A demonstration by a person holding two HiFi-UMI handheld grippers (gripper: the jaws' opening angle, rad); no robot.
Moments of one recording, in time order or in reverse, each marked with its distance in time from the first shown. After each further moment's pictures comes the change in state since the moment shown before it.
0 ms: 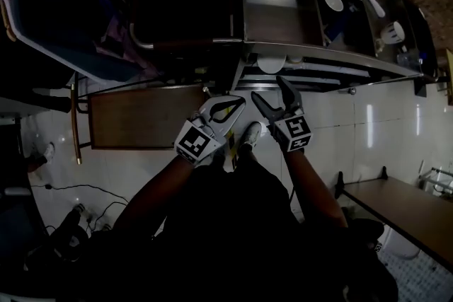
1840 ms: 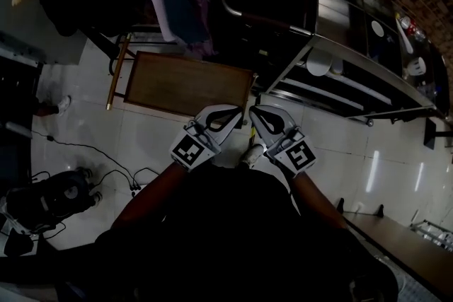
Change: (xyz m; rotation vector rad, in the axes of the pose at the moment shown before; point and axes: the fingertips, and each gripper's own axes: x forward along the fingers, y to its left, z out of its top) left arm -0.233 -0.054 0.039 0.029 -0.049 0.234; right arm -0.069 0.304 0.094 -0.099 -0.161 0.514
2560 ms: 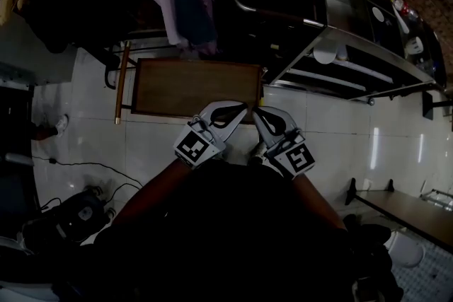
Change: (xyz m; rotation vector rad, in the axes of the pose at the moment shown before) left arm -0.058 0.045 -0.009 0.019 -0.021 -0.147; right arm 0.063 0.047 -0.010 0.006 0.020 -0.185
